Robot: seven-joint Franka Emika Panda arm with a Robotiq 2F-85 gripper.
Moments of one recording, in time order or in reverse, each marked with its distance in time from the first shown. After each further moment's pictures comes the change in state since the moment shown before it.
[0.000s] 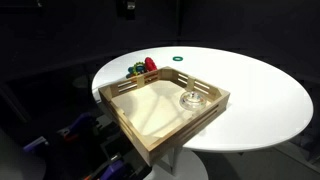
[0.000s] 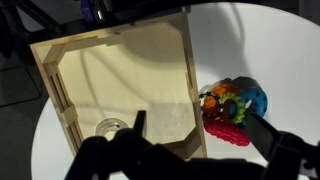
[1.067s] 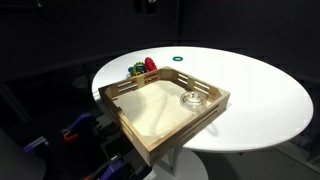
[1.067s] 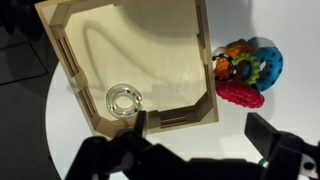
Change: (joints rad) arm -0.044 0.045 -0.008 0.036 -0.060 0.122 0.000
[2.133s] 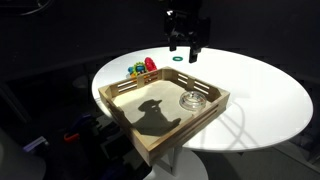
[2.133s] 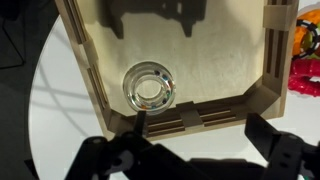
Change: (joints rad) arm -0.051 0.295 -0.193 -0.014 0.059 0.317 -0.323
